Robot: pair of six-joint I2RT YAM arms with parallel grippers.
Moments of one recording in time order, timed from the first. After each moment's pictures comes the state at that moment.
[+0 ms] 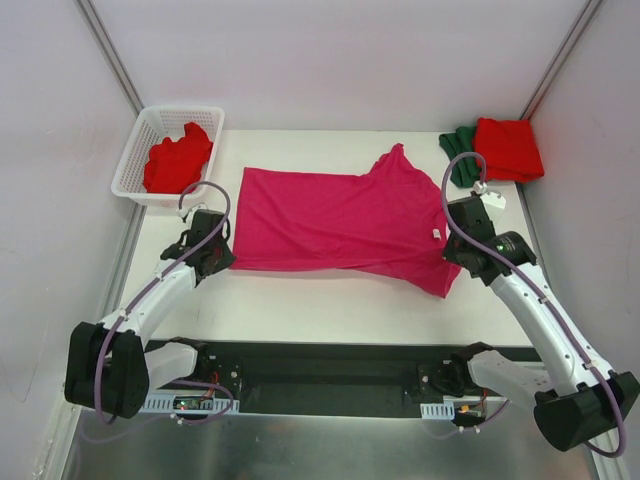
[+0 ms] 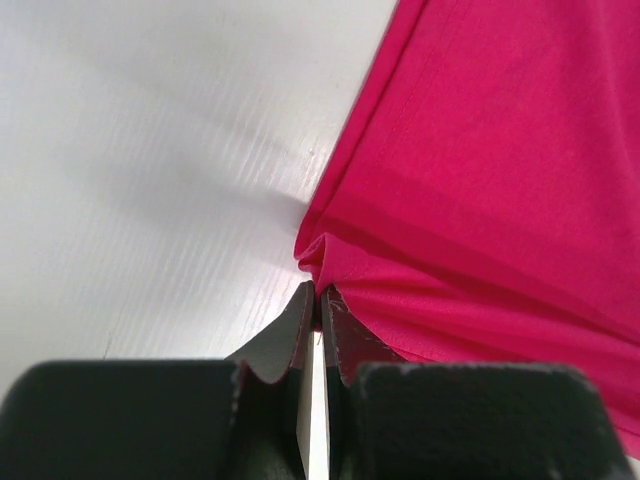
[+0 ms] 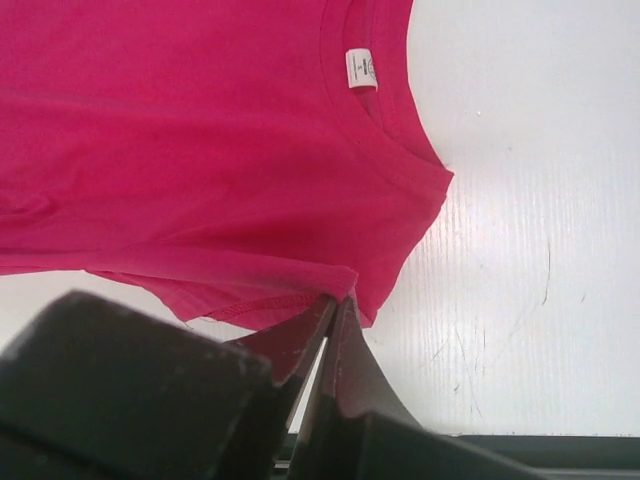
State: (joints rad) left arm -0.22 1.13 0.65 -0.48 -0.21 -0.64; right arm 0.41 1.01 1.04 -1.00 0.51 0.63
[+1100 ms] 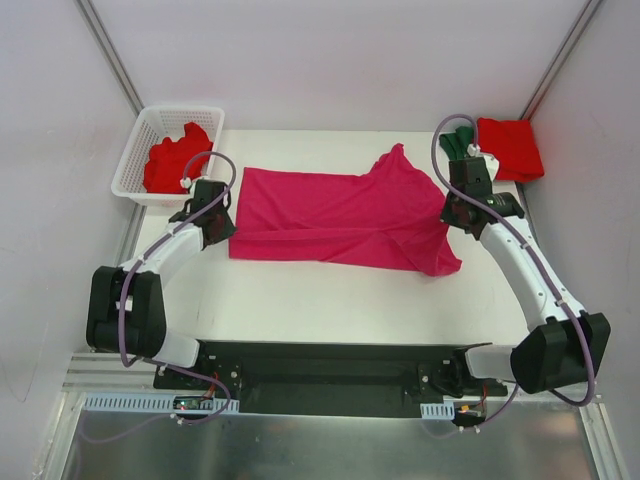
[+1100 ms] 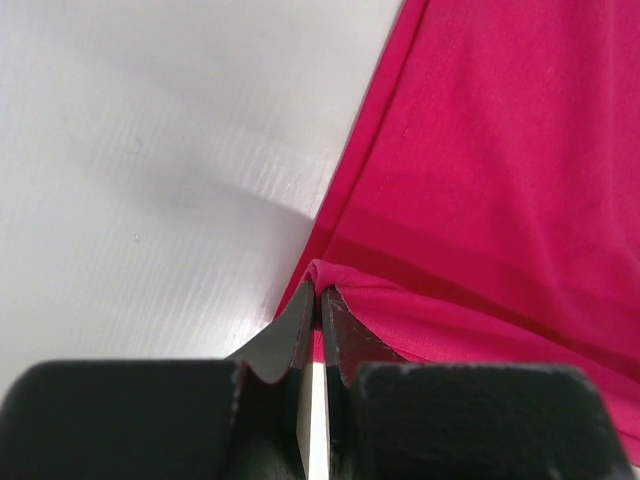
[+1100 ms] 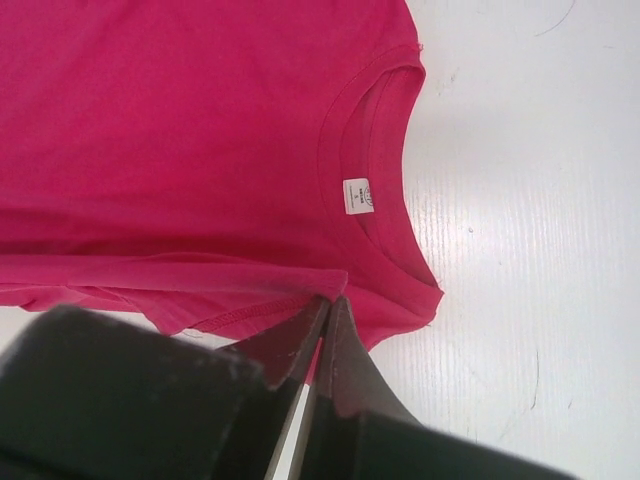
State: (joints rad) left arm -0.14 1.43 0.88 -0.36 -0.18 -0.54; right arm 0.24 1.30 1.21 -0.79 0.38 0.44
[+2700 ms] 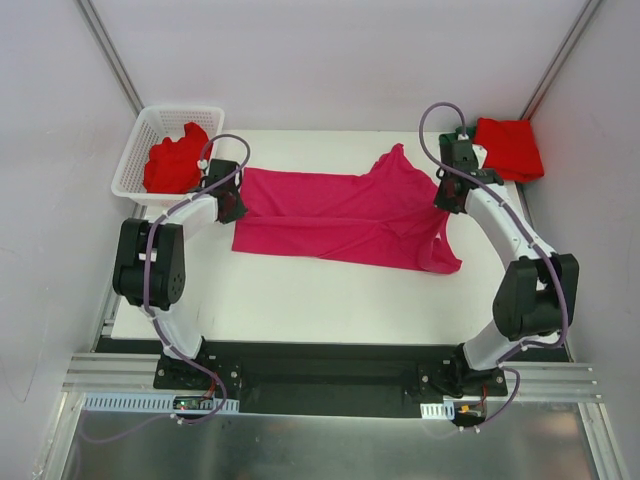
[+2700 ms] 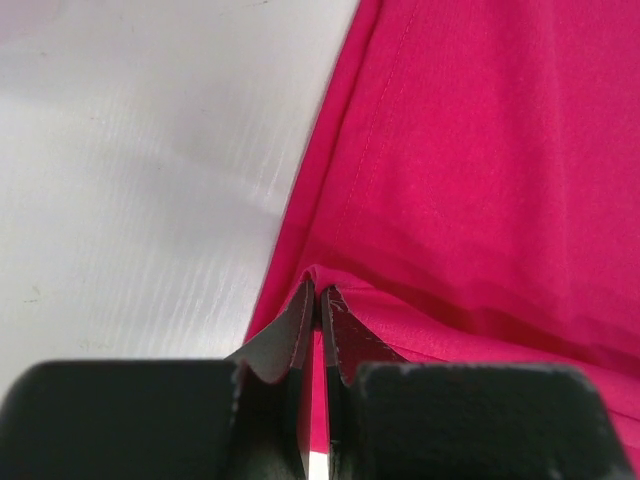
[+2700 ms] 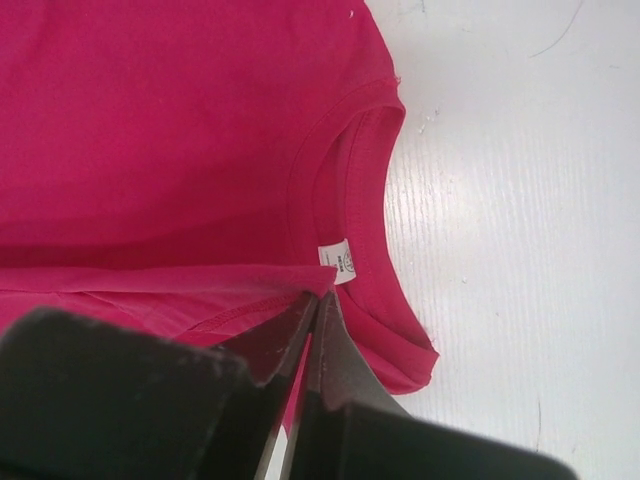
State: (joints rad) left arm -0.14 1.76 1.13 -0.31 -0.13 -0.51; right arm 0.18 1.59 1.35 -0.73 0.36 0.44
